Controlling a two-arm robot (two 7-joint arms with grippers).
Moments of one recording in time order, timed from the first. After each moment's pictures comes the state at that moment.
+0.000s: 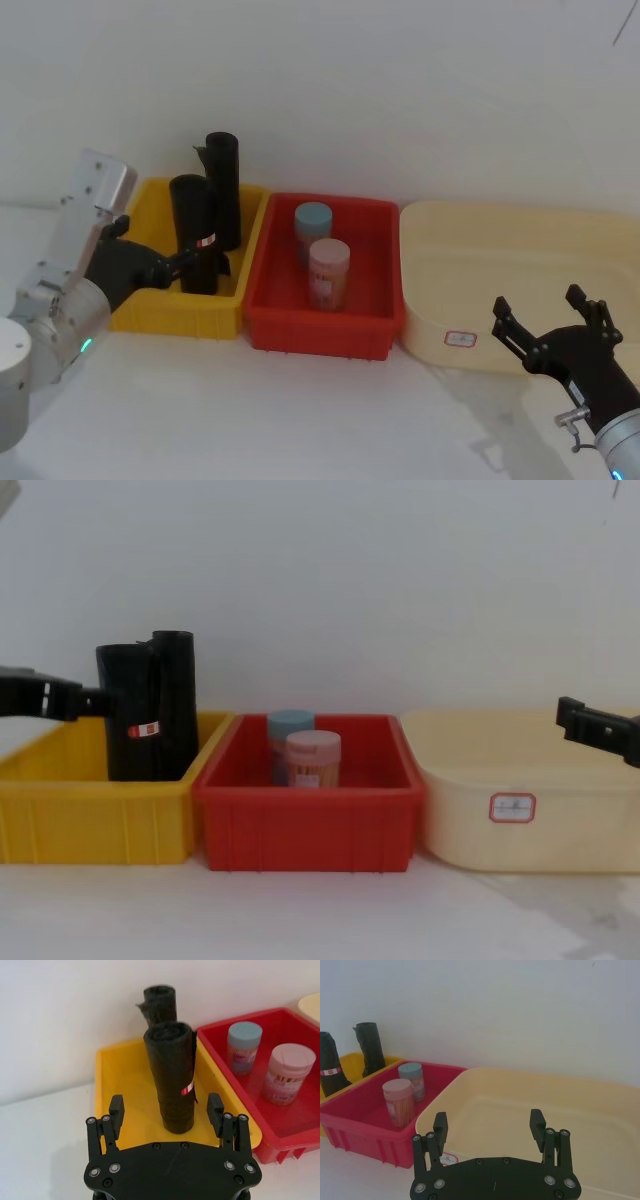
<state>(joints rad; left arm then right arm) -0.22 0.41 0.23 -1.76 -0.29 0.45 0.00 -0.01 0.34 -0.23 -1.77 0.29 0.03 0.07</state>
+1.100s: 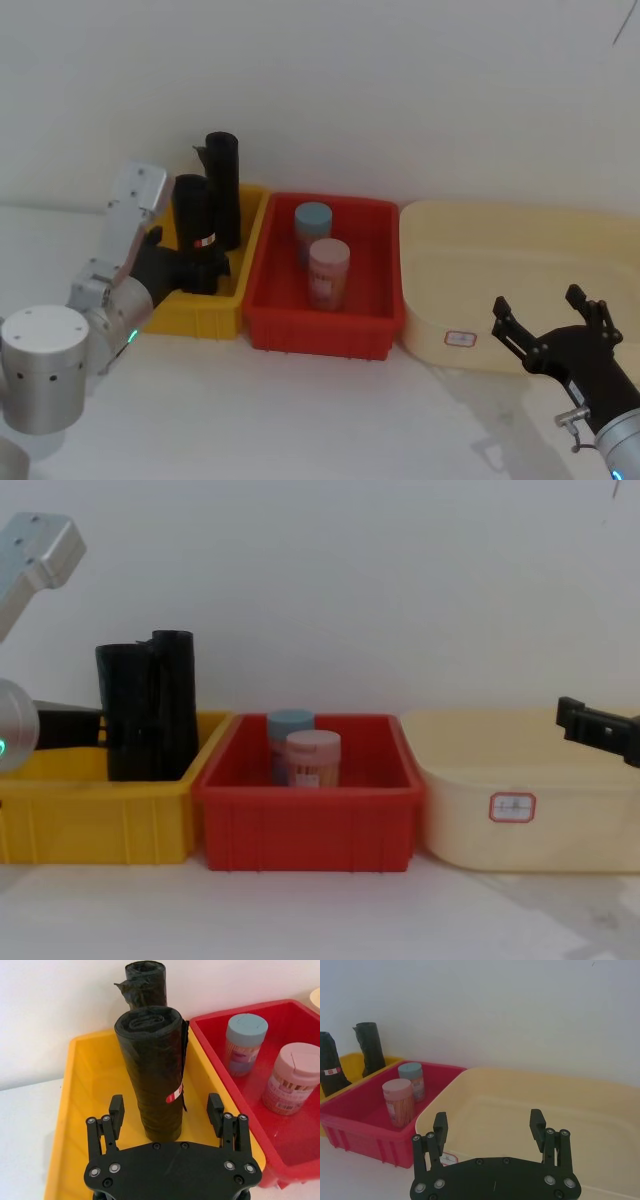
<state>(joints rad) -0.34 0.30 0.27 -1.56 -0.26 0.44 0.00 -0.01 0.34 -0.23 -1.77 0.29 0.03 0.07</state>
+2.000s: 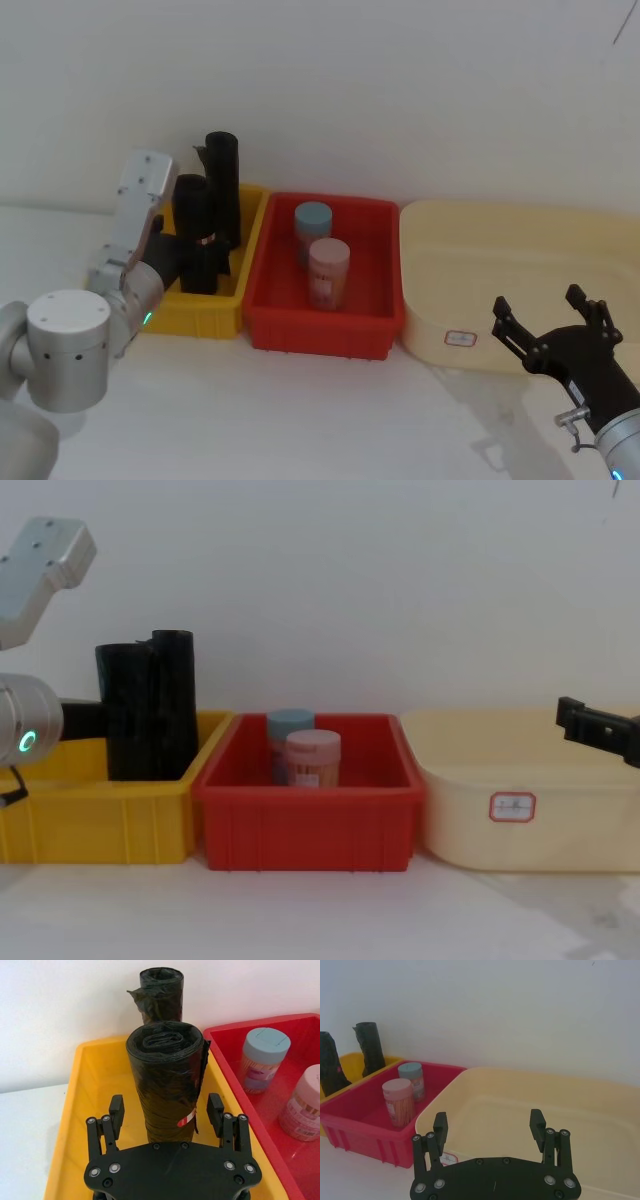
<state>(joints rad) -0.40 0.23 0.26 -1.45 -0.23 0.41 0.03 -0.01 0.34 -0.23 -1.77 0.29 0.03 0.07</state>
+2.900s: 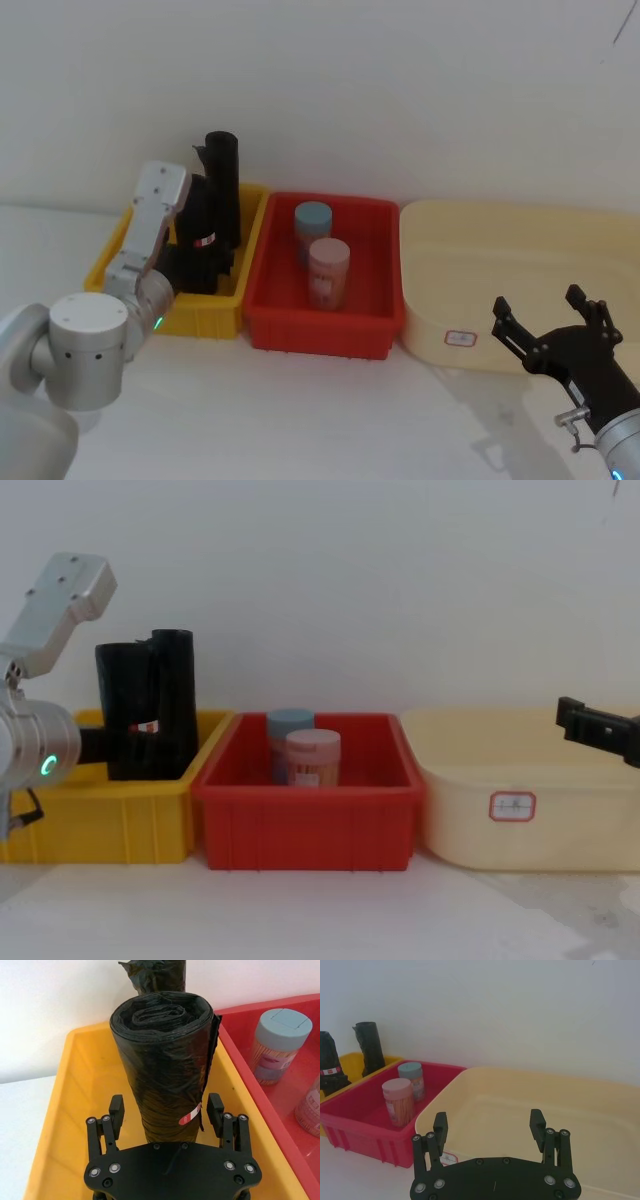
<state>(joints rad) -0.45 0.19 0.27 -1.35 -0.19 0.39 0.03 -0.01 0.34 -0.23 -1.77 0.29 0.03 0.07</state>
